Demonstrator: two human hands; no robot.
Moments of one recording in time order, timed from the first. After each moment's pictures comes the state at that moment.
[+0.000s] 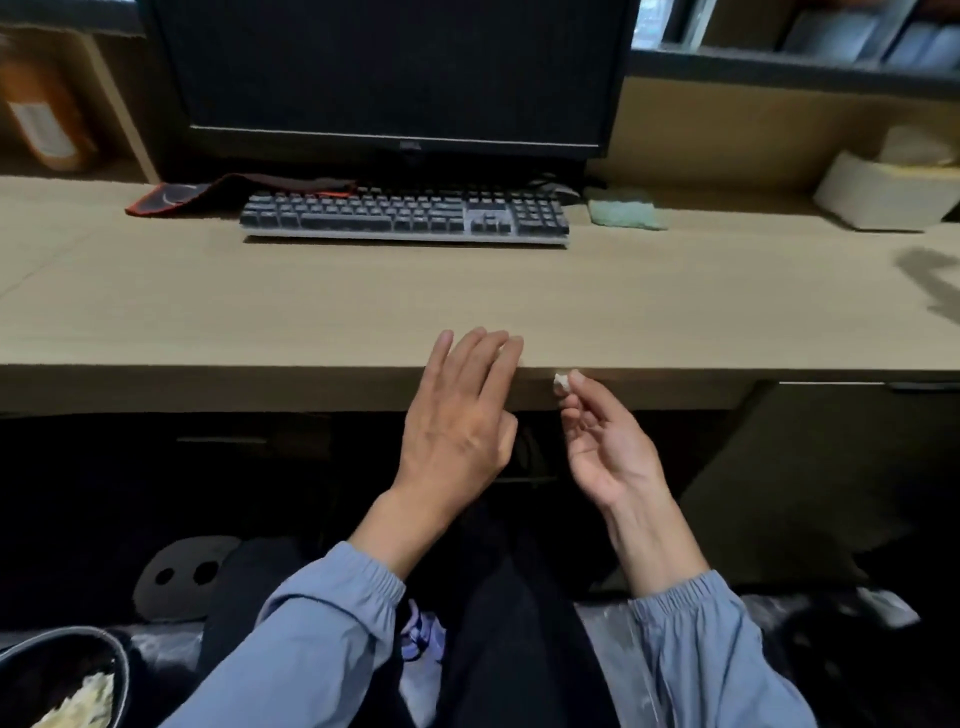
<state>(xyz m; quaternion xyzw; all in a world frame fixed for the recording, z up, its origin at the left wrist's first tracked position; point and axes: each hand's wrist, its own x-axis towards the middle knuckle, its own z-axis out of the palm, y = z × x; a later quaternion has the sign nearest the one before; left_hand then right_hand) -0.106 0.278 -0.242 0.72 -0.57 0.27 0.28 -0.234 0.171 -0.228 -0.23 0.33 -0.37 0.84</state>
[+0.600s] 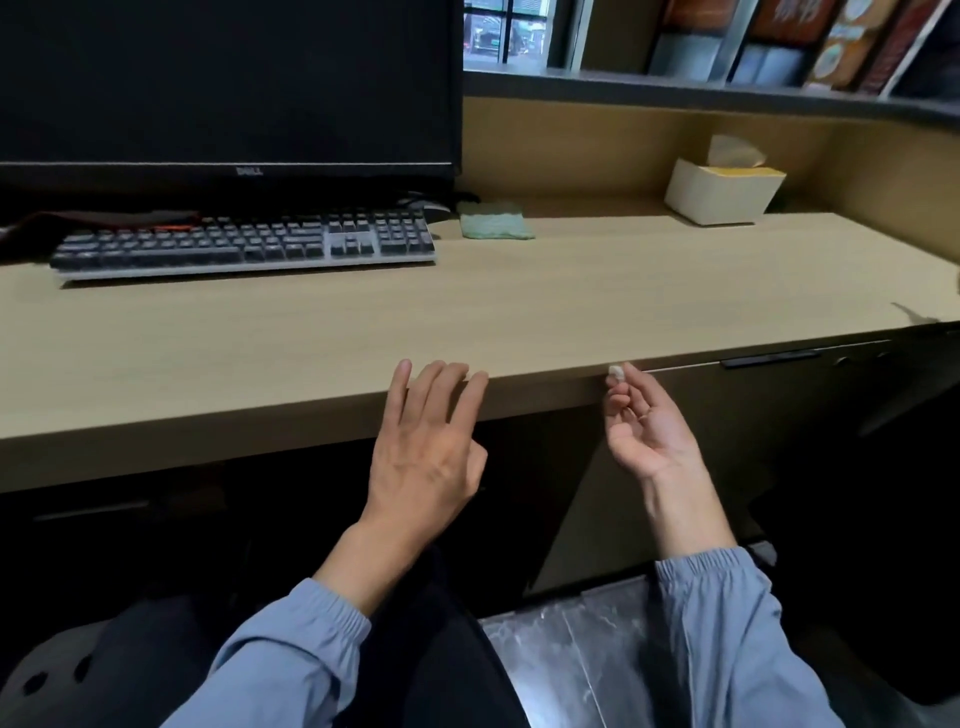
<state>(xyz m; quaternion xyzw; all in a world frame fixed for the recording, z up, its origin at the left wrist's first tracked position) -0.172 0.217 -0.249 0.72 -0.61 0.25 0.23 -0.359 0.054 -0.224 -0.11 0.32 -0.49 0.80</state>
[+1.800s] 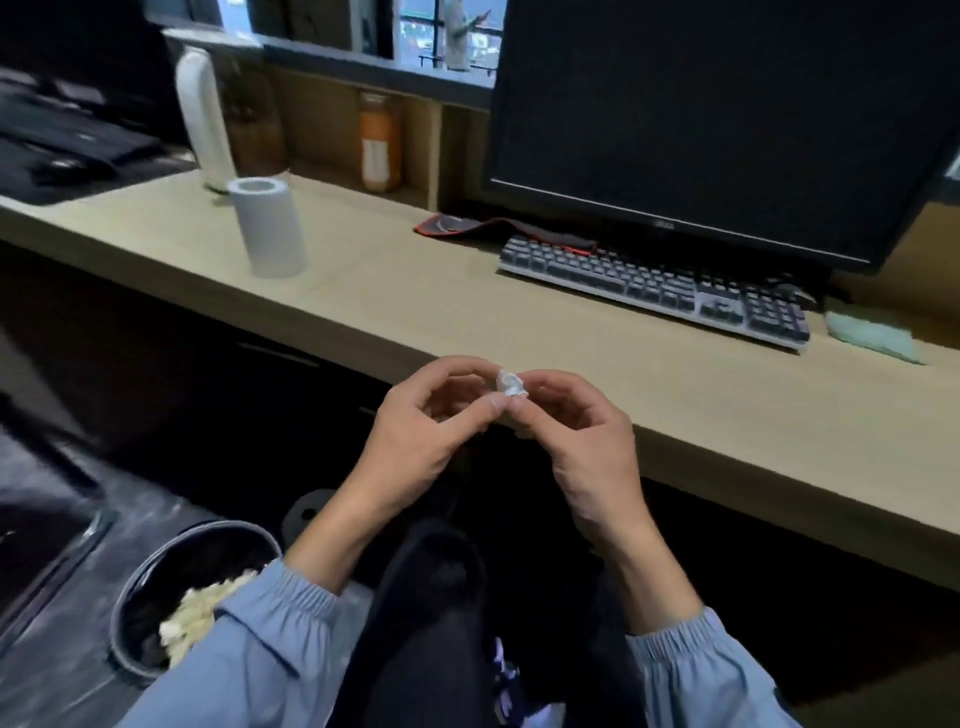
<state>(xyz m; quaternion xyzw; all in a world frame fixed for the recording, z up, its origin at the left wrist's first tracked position) -0.007 0.469 -0.203 0.62 -0.30 -0.06 0.72 -0.092 0.325 -0.185 -0.68 0.09 -0.27 0.68</state>
